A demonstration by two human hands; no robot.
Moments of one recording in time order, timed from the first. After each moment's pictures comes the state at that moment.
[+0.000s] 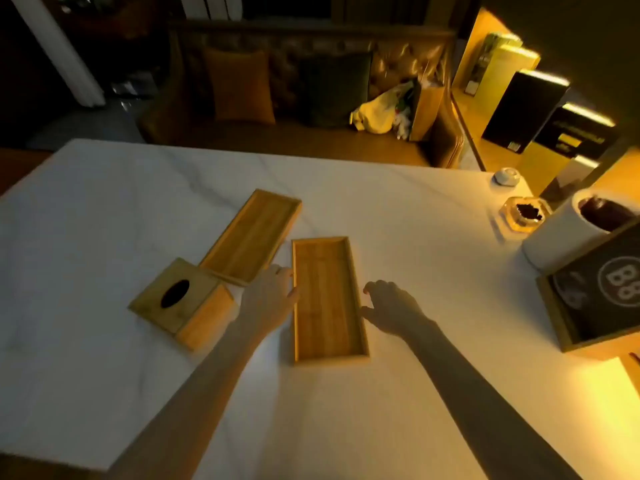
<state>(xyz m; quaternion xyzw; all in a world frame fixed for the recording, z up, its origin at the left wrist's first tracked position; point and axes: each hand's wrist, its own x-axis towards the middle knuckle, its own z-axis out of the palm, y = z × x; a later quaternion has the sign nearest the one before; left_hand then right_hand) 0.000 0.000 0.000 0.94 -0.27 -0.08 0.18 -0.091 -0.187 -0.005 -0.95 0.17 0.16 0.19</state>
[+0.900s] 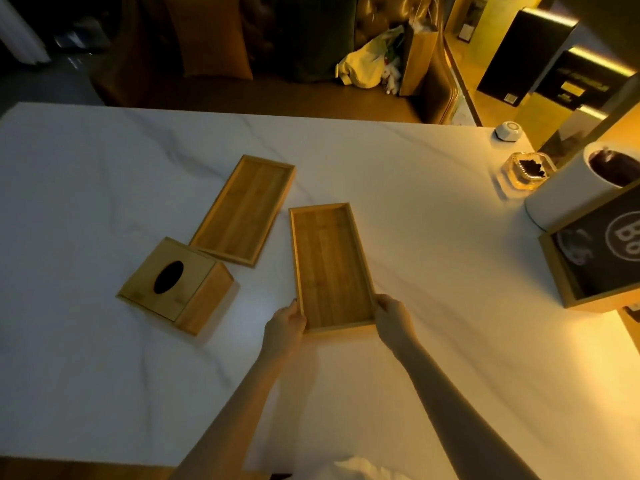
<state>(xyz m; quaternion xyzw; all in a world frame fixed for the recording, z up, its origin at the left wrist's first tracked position) -0.044 0.024 -0.087 0.86 -0.10 -0.28 0.40 -0.123 -0.144 -0.073 -0.78 0.42 0.05 0.47</state>
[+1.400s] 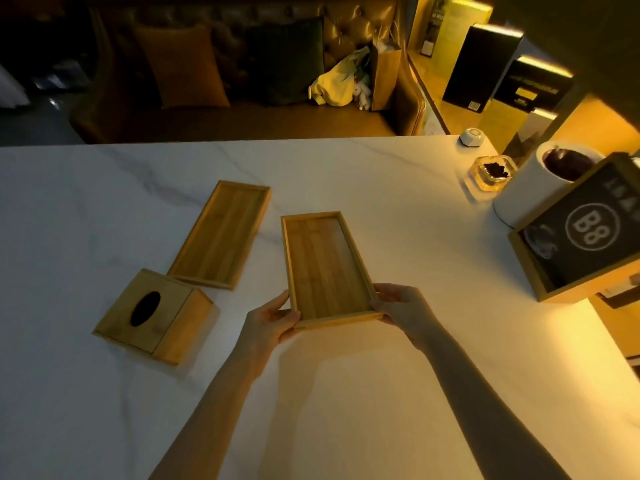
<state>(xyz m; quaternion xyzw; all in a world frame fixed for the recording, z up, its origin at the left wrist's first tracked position) -0.035 0.016 -0.028 0.67 -0.04 -0.41 0.62 -0.143 -0.193 -0.022 -0.65 0.38 0.01 0.66</state>
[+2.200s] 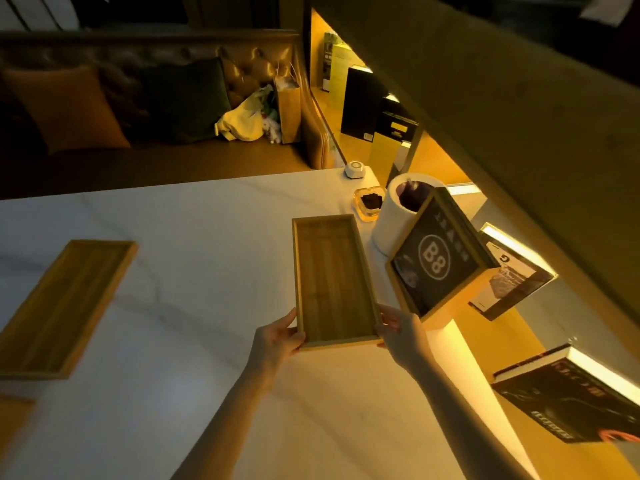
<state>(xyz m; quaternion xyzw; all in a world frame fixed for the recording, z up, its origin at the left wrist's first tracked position) -0.118 -0.226 -0.030 0.72 -0.13 -0.41 0.54 -0.255 -0.376 -0.007 -0.76 0.44 -0.10 0.47</state>
